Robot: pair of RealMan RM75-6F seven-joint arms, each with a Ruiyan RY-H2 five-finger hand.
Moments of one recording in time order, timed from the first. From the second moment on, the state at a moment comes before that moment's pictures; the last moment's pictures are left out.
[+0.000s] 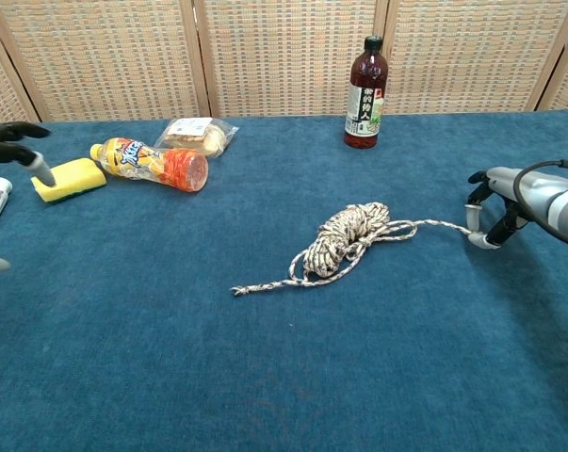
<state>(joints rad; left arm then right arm) -0.33 -1.30 -0.12 -1.82 1.35 1.19 0.52 0.69 -1.69 0.26 -1.19 -0.71 0.94 -0.46</state>
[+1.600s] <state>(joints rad) -0.99 -1.78 -0.21 -1.42 0.63 0.82 0.73 0.71 -1.67 0.27 -1.21 -0.66 0.95 -0.50</state>
